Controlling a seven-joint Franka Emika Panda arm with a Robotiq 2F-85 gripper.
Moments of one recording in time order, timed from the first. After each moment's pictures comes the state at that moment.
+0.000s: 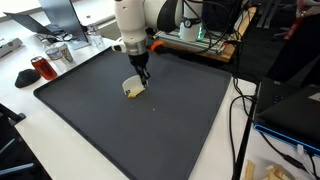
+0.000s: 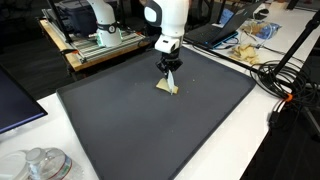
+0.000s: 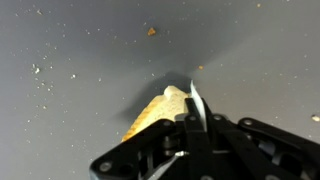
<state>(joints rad) 0.14 0.45 -0.09 -2.16 0.01 2.60 0.50</state>
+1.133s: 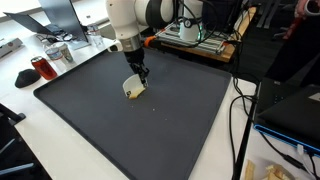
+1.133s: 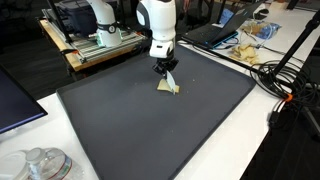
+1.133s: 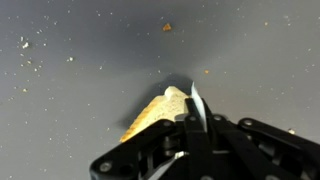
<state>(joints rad) -0.06 0.43 0.06 -2.19 0.18 2.63 0.08</state>
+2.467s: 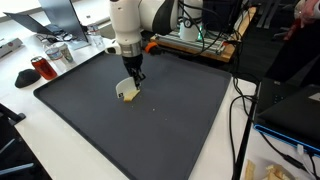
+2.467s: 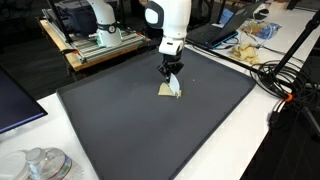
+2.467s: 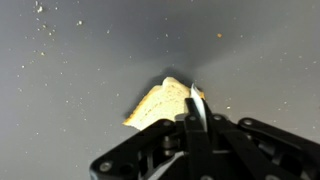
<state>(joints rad) 0.14 0.49 -0.12 -2.10 -0.05 2.62 0.37</state>
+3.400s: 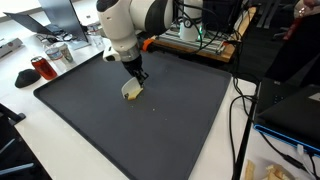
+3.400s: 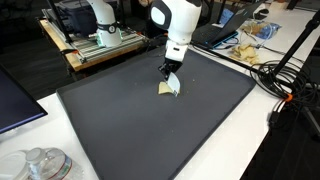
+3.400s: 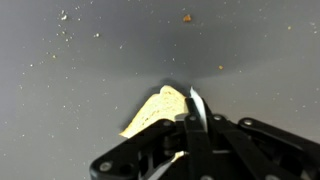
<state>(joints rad) 0.07 0.53 -0.04 -1.97 -0.04 2.34 0.19</state>
